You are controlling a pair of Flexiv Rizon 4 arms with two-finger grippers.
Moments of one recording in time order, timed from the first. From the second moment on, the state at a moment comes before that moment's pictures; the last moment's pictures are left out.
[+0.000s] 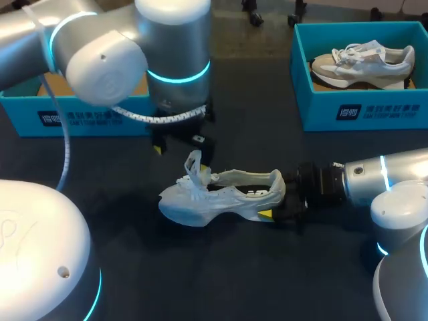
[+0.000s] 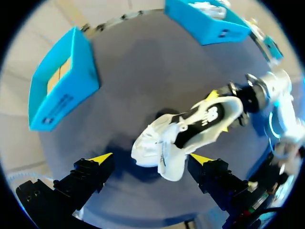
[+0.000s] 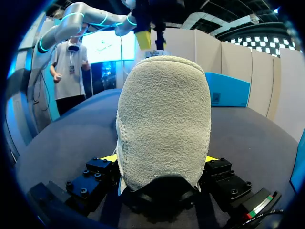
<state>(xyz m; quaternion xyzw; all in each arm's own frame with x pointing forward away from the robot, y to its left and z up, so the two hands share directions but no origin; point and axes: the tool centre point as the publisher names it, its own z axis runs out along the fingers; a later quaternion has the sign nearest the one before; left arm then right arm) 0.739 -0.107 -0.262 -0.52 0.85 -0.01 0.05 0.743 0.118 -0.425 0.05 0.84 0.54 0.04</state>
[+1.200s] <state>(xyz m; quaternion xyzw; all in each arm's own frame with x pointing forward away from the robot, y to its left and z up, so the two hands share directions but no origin) 0.743 -0.179 -0.243 0.04 0.99 -0.09 0.02 0.743 0.118 -0.425 0.05 0.84 0.54 0.04</state>
